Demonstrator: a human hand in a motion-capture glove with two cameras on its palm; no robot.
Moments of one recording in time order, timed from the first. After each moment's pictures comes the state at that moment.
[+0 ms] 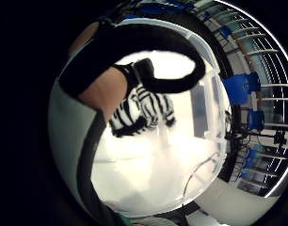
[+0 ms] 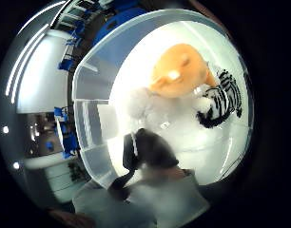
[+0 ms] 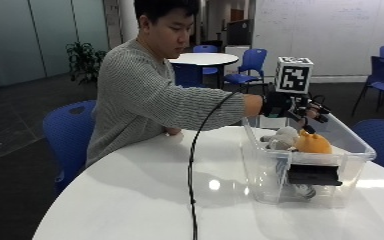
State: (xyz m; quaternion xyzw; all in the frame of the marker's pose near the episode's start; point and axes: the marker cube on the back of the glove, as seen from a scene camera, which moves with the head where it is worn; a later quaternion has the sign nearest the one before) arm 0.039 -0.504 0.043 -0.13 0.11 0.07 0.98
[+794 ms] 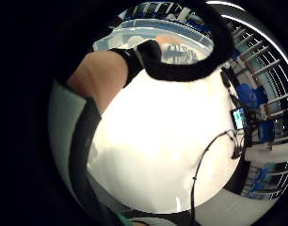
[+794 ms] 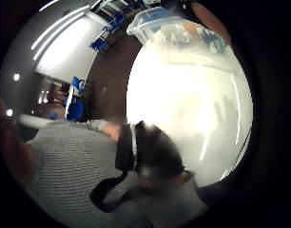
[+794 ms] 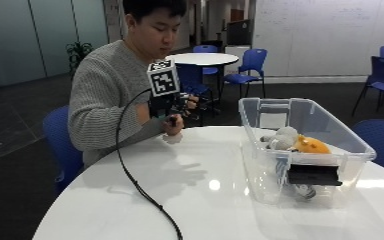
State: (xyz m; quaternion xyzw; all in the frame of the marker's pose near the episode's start) arm -0.024 -0.158 -0.014 -0.04 0.04 -0.05 1.00
